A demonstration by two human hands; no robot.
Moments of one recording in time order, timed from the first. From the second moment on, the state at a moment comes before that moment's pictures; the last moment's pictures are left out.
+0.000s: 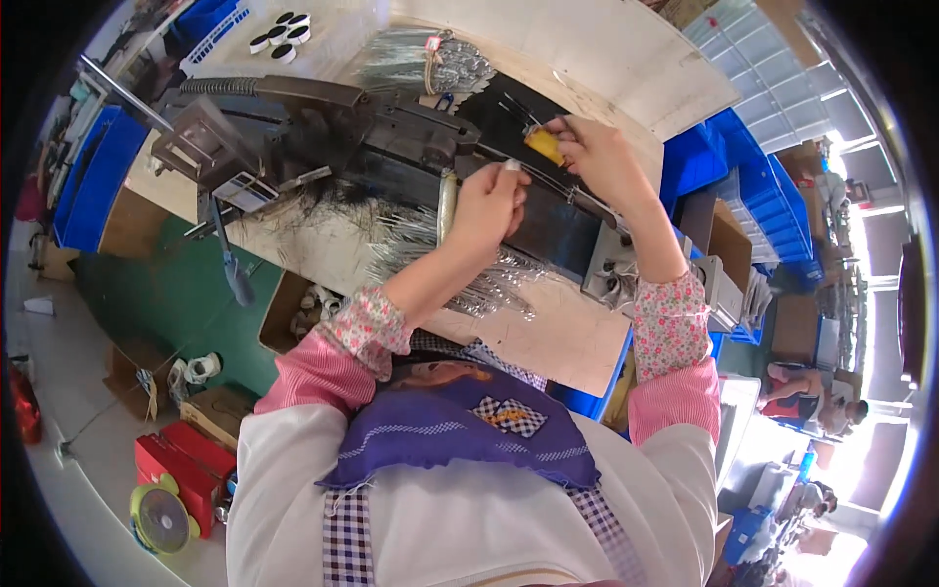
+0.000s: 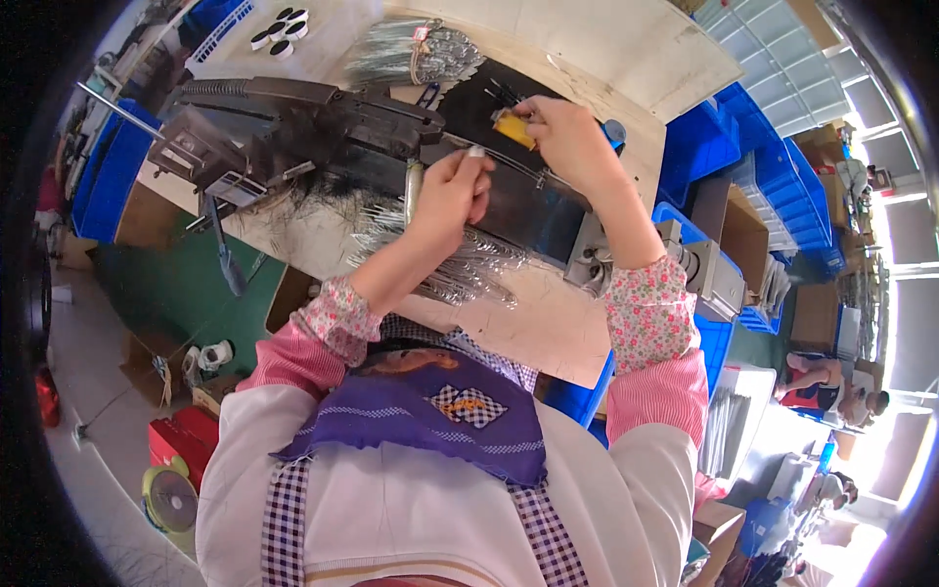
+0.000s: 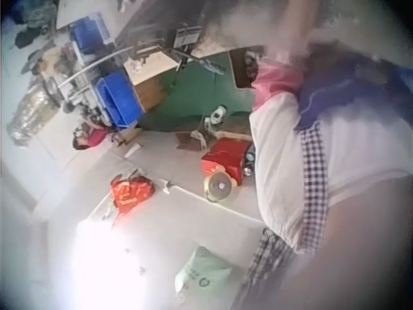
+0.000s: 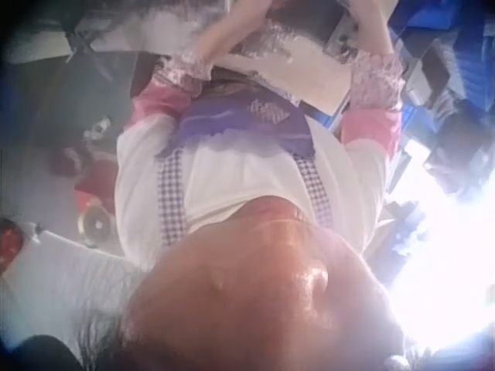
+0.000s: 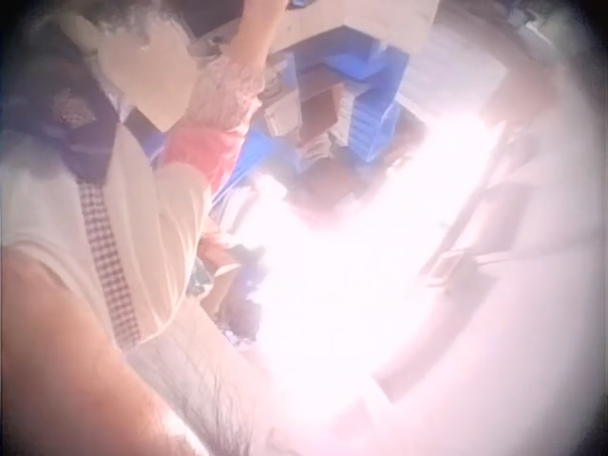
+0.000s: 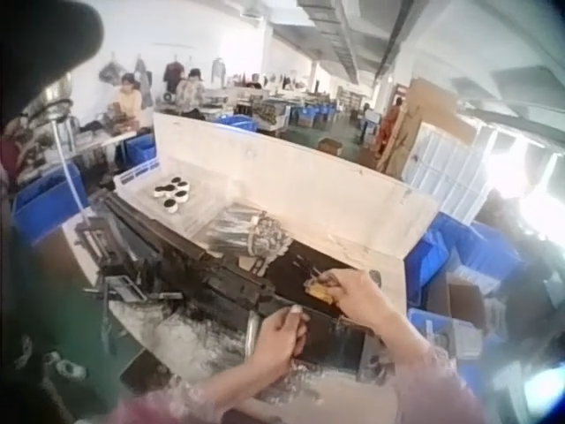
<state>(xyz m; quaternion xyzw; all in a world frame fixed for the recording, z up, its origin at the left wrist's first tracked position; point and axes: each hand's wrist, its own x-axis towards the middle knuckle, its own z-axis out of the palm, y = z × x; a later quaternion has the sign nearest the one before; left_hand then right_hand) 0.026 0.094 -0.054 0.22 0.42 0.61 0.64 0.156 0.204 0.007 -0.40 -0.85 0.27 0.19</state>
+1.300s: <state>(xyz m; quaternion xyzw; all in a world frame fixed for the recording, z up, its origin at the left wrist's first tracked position) 0.008 0.075 -0.044 0.05 0.17 0.69 0.70 0.141 0.168 0.010 -0.36 -0.87 0.21 0.27</state>
